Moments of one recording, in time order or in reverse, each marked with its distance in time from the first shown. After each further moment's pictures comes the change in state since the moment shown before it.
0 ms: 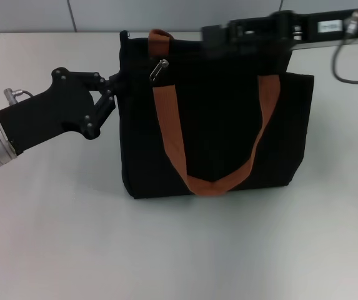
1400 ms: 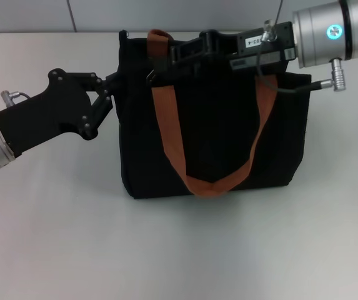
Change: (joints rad) left arm 0.009 0.000 -0.001 -0.011 -0.013 0.001 0.006; right arm 0.067 0.065 -0.159 0.029 -0.024 0.254 0.246
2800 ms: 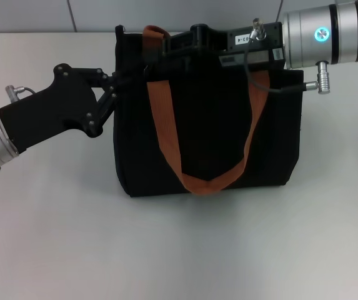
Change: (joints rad) left arm -0.017 0.000 0.000 0.000 0.000 0.027 0.001; right arm -0.015 0.039 0.038 -0.013 0.007 0.043 0.005
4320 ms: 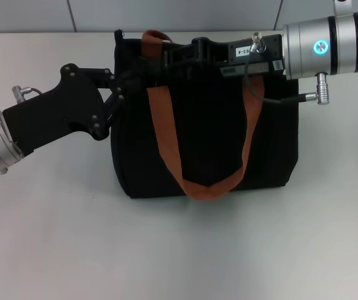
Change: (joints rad) left arm -0.012 -0.002 -0.005 -0.025 0.000 0.051 -0.002; right arm -0.016 0.007 -0.008 0.017 -0.004 0.010 -0.053
